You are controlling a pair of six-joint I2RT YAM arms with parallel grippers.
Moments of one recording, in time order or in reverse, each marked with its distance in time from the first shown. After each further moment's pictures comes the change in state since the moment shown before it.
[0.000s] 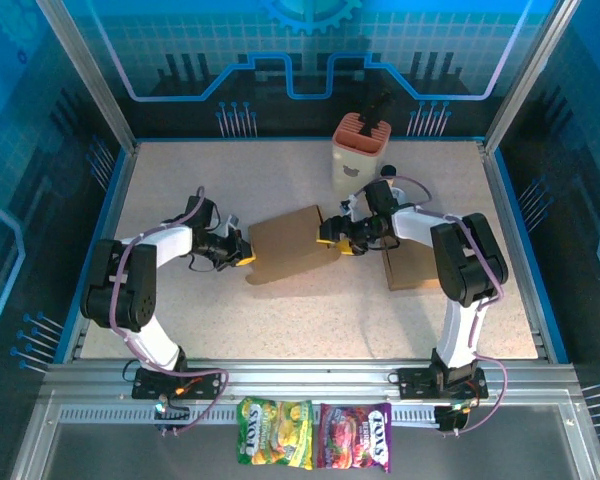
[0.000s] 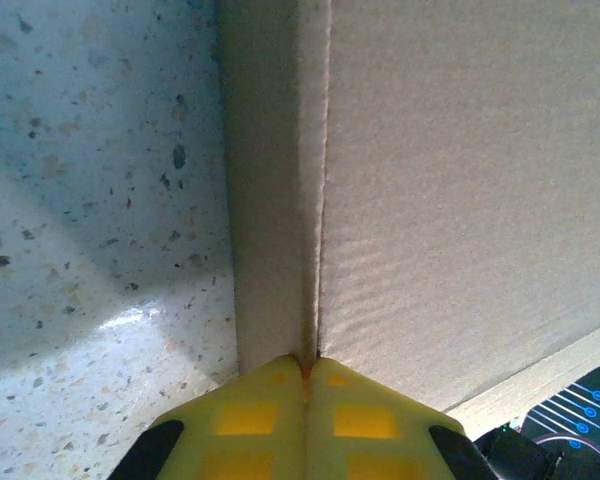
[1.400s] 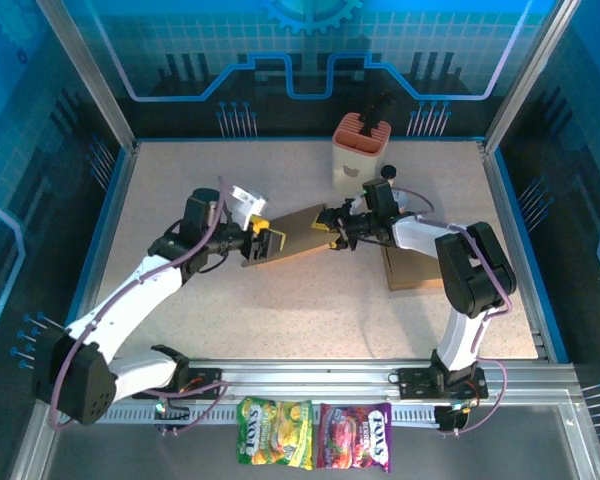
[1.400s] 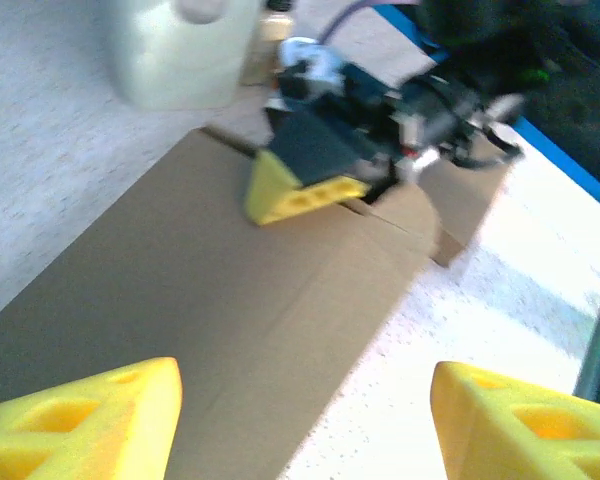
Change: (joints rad) left arm -0.325 -0.526 -0.005 0.115 -0.196 0.472; right arm 0.037 -0.109 -0.113 0.324 -0.035 0.792
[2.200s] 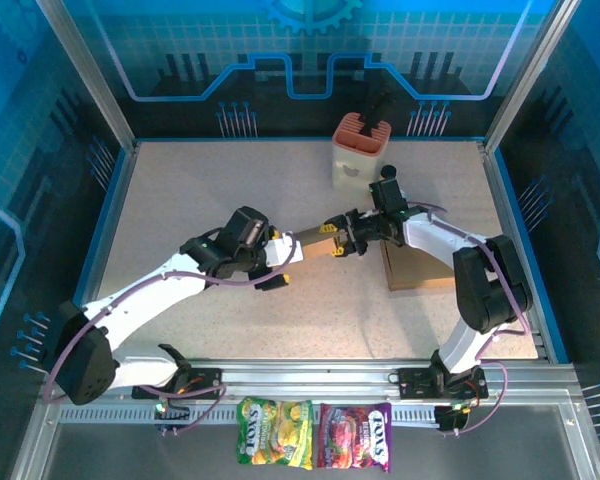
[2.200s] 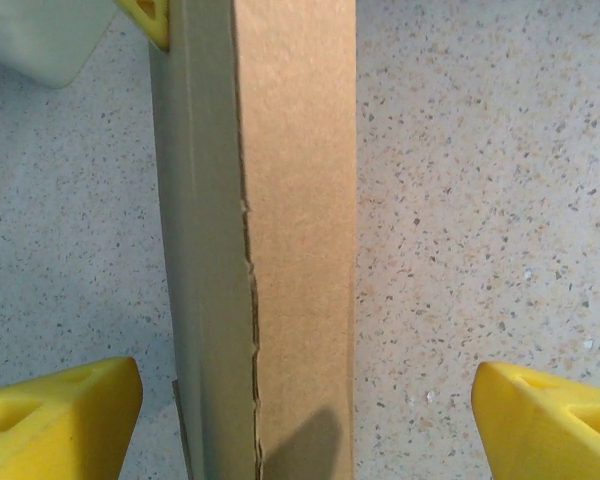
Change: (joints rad) left arm -0.232 0.121 0.045 -0.218 -0.386 0.708; right arm -0.014 -0.122 0.027 -0.332 -0.031 0.224
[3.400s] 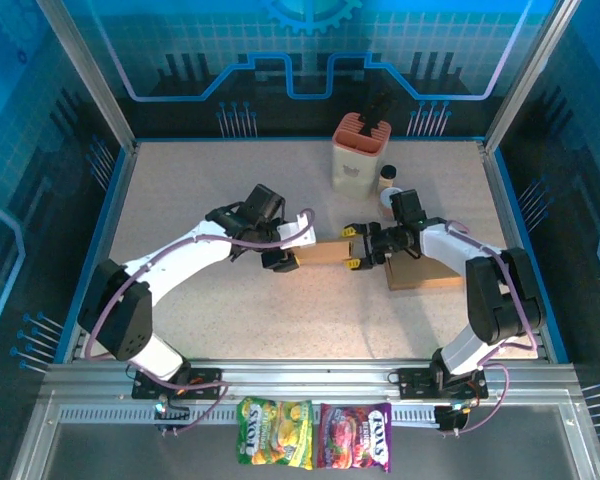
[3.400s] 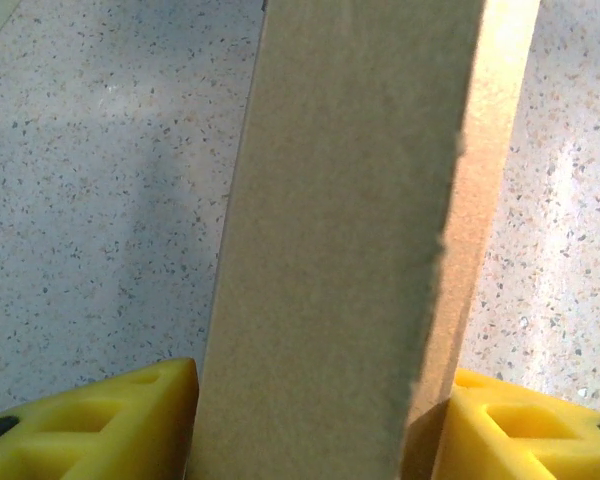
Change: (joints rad) left arm 0.068 0.284 0.246 -0.119 0.175 -0.003; right arm -0.109 -0.087 -0.141 -0.046 0.037 0.253
